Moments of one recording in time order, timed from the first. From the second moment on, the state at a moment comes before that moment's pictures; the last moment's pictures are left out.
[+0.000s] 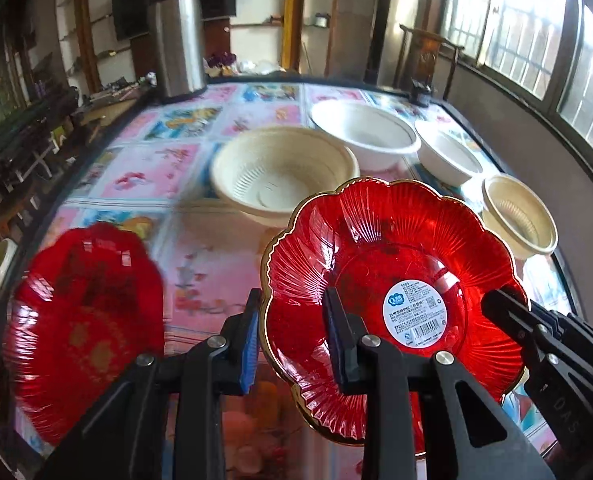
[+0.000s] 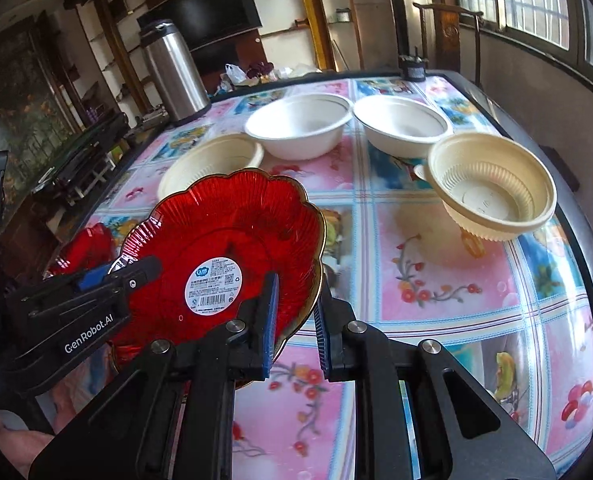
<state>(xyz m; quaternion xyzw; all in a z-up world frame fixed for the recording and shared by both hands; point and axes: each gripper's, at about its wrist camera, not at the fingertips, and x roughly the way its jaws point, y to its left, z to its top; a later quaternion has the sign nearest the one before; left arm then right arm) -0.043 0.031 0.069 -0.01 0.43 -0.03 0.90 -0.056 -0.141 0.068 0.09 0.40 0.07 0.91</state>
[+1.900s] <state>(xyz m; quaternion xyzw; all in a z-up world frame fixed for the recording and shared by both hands) -0.066 0.226 0.032 -0.05 0.46 0.13 0.88 -0.015 0.096 0.044 -0.07 0.46 0.21 0.86</state>
